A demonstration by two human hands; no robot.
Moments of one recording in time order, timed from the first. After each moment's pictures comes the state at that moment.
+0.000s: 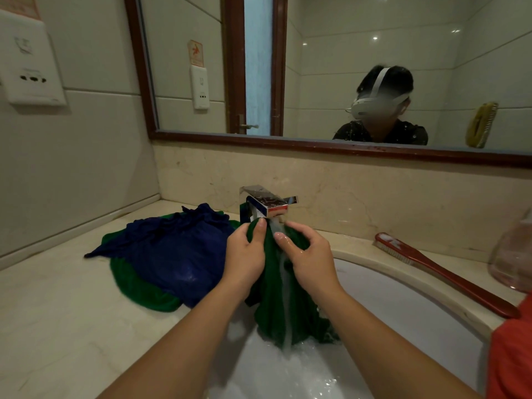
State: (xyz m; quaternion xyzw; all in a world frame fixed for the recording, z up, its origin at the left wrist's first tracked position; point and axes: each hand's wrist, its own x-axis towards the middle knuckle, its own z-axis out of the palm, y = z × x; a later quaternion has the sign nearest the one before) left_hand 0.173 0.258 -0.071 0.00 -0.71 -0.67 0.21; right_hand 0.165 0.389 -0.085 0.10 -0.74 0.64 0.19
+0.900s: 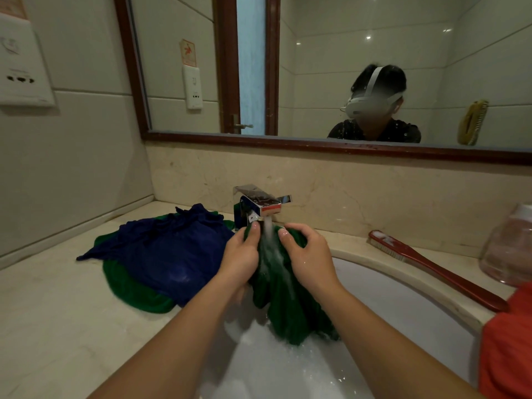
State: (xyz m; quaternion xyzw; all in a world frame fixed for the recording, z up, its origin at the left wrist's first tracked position) left_hand 0.176 0.262 -0.070 0.02 -0.68 -0.73 0.09; right_hand 0.163 0.398 -0.084 0.08 -0.77 0.60 0.20
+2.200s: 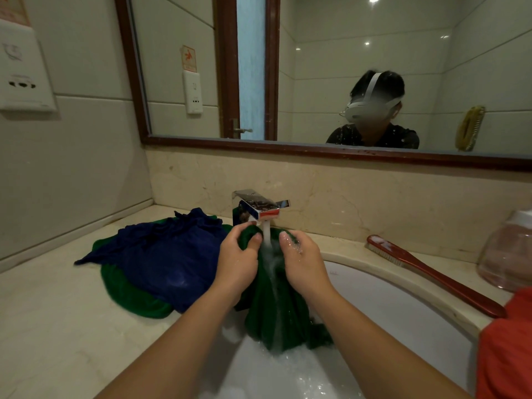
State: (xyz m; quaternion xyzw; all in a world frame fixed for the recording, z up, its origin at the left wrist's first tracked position) left_hand 0.178 0.257 -0.069 0.00 -0.72 -0.67 0.19; right_hand 0.167 0.389 -0.083 0.08 -0.76 0.63 0.15
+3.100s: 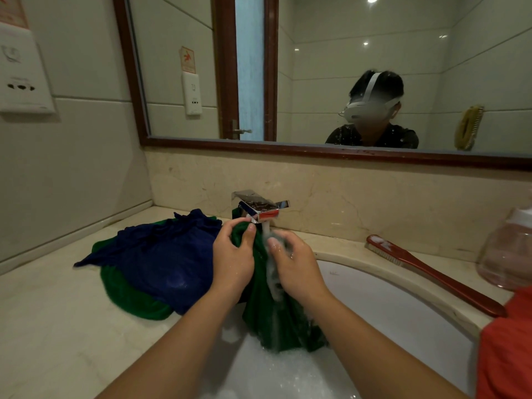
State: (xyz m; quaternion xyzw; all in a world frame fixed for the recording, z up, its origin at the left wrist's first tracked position) left_hand 0.174 0.255 -0.070 -0.01 -0.69 -0.66 0.30; right_hand 0.167 0.381 -0.087 0.13 -0.79 0.58 0.16
